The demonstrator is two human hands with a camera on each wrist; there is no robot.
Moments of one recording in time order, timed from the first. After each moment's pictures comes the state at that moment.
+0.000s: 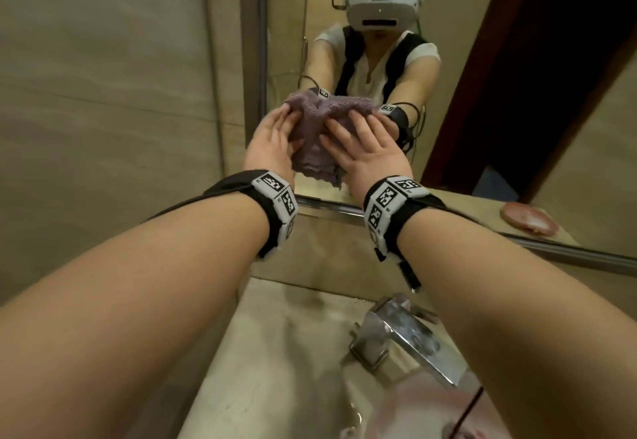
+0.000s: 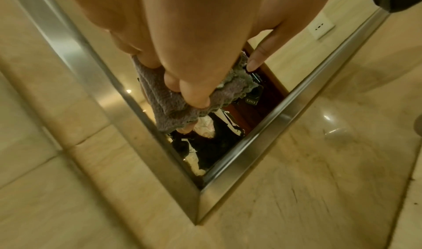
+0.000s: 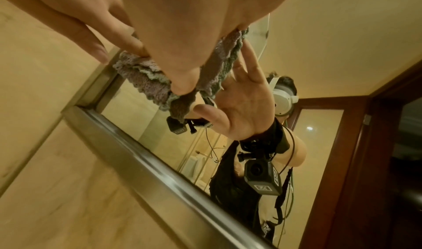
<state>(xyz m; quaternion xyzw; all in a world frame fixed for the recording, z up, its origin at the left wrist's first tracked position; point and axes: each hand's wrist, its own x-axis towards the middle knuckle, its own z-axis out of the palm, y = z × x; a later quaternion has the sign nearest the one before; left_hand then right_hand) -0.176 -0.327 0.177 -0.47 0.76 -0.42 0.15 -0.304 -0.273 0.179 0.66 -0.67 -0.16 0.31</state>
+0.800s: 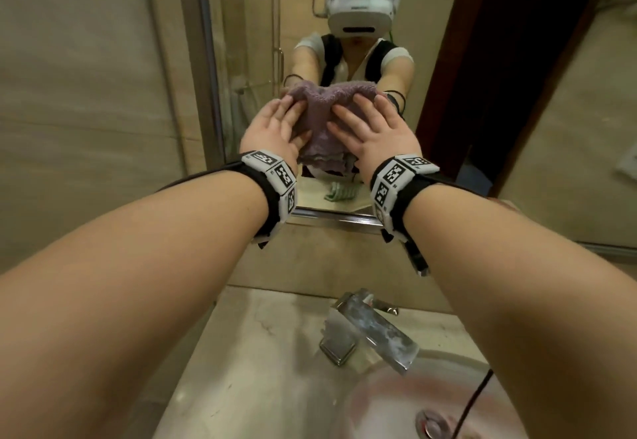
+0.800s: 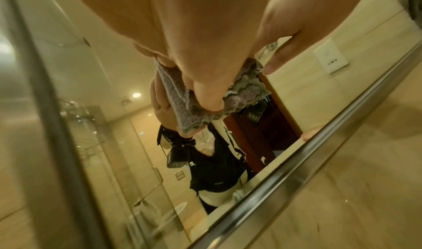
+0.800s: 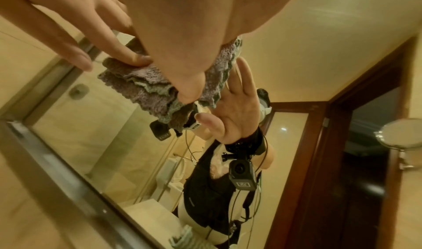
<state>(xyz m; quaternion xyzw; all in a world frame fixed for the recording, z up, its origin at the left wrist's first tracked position) -0.221 -0.293 0.220 -0.44 0.82 -0.36 0.11 -0.358 -0.229 0.224 0.60 -0.71 -0.20 0.30</state>
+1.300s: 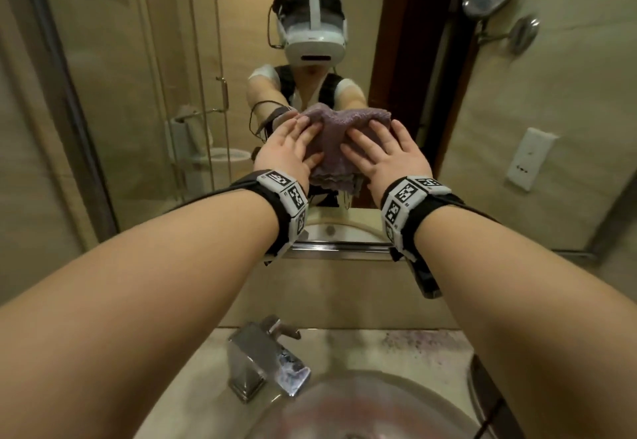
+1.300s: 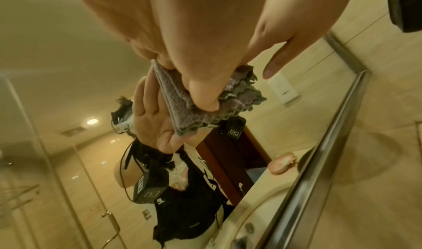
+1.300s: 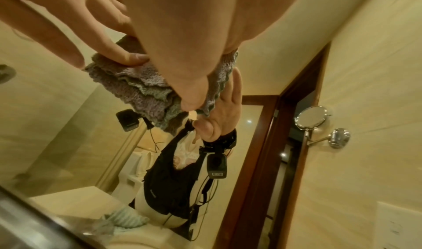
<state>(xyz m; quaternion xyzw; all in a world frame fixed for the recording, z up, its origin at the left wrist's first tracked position) -0.372 -0.206 0.245 -0.36 0.83 -0.41 0.09 -0.499 -0.126 0.247 0.52 -0.78 -0.23 0.26</state>
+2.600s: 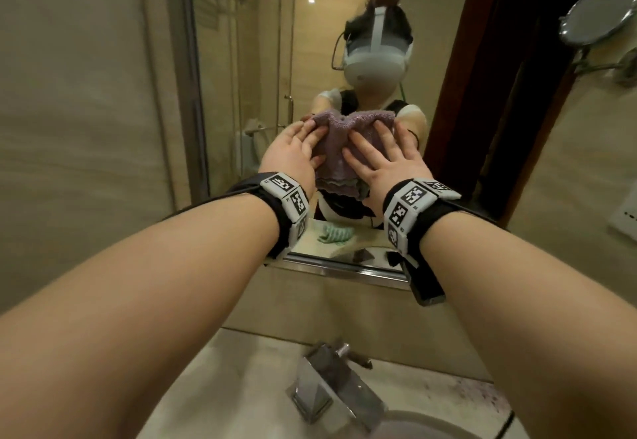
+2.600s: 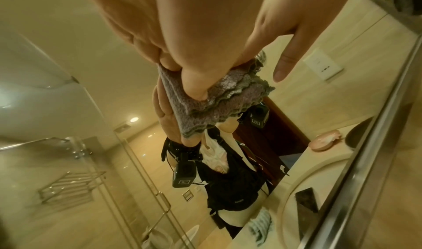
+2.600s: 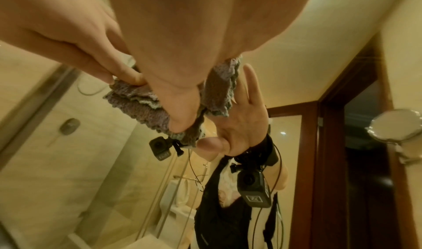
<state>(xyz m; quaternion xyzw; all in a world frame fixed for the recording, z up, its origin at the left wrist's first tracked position) -0.274 -0.256 0.270 -0.42 0.81 -0.40 0.08 -0.414 -0.207 0.264 0.60 -0.72 -0.18 0.29</state>
